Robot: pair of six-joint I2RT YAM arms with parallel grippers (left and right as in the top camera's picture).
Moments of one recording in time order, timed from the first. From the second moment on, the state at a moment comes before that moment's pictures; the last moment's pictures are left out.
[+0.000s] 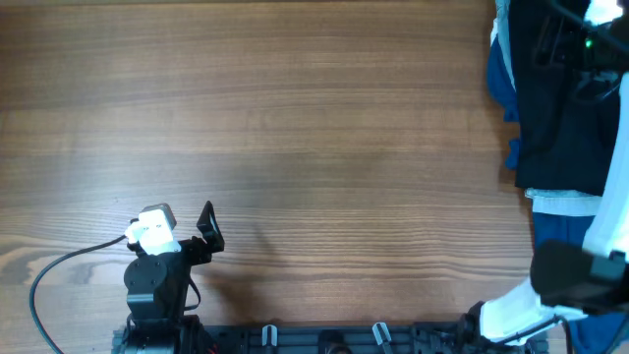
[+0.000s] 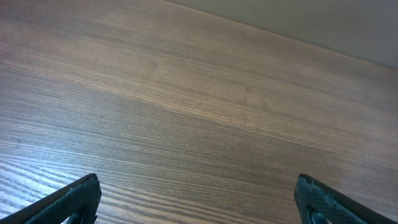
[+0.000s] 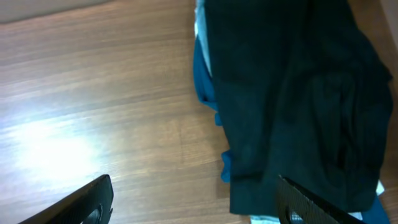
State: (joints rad) left arm 0.02 0.05 0.13 -0.46 -0.02 -0.26; right arm -0.21 1.77 2.12 -1.34 0.00 -0.03
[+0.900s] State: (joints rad) left arm 0.02 0.05 0.13 -0.46 -0.02 -0.26; right arm -0.44 1.73 1.47 -0.98 -0.06 0.11
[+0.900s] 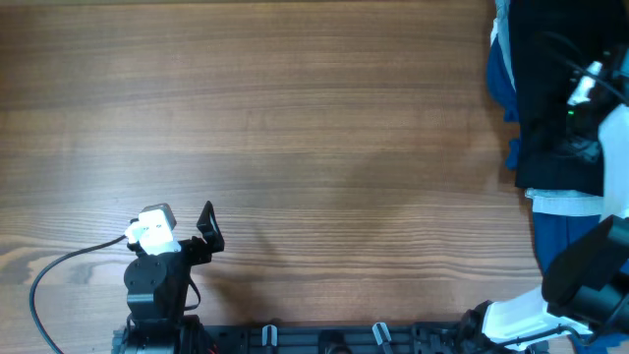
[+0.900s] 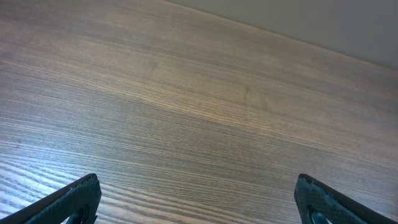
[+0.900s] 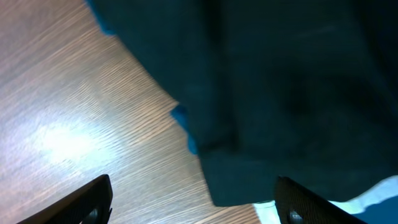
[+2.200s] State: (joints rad) left arm 0.02 0.05 0.13 -0.46 -0.02 -0.26; right arm -0.50 1.87 1.41 -0.87 -0.19 0.12
